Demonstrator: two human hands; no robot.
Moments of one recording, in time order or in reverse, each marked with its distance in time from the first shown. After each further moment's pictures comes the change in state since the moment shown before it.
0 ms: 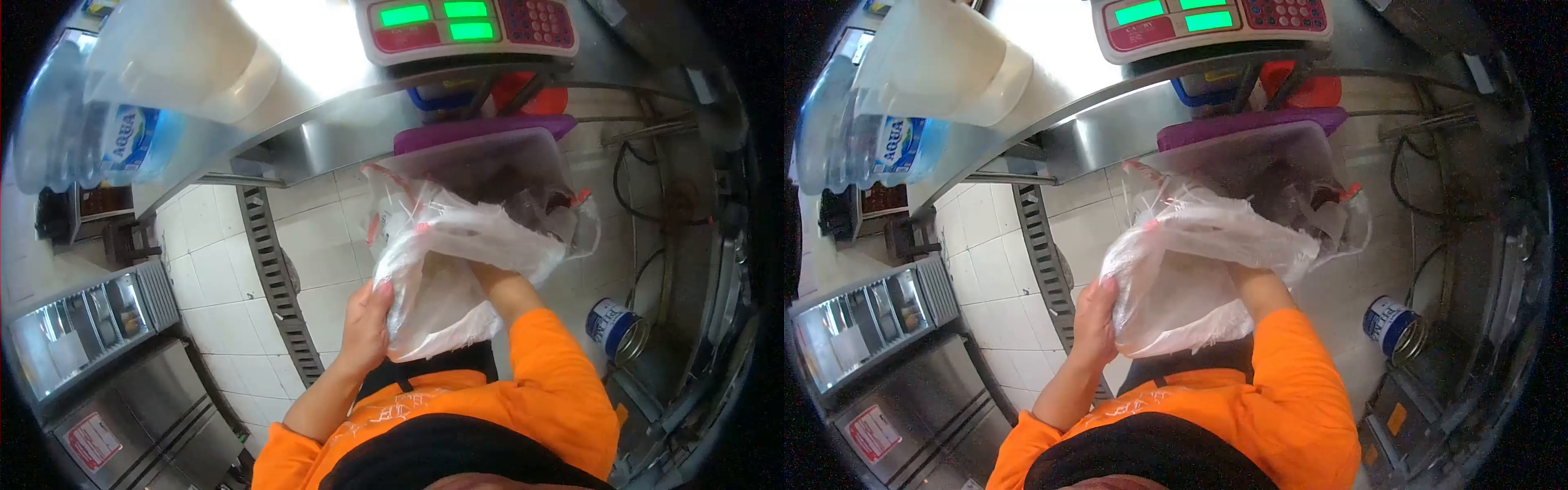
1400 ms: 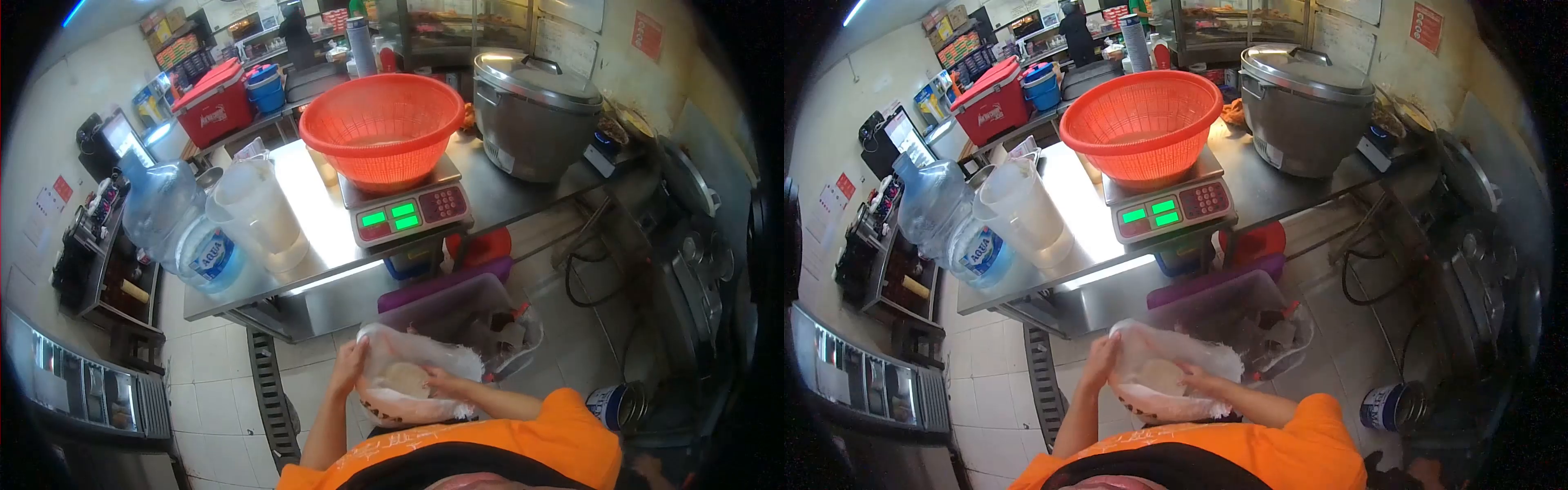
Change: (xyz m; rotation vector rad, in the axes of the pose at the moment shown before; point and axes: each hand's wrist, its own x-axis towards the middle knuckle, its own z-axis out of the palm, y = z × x) left_hand 0.019 0.025 -0.020 0.546 -0.092 0.298; right_hand -0.189 0.004 -0.047 0.707 -0.560 -0.394
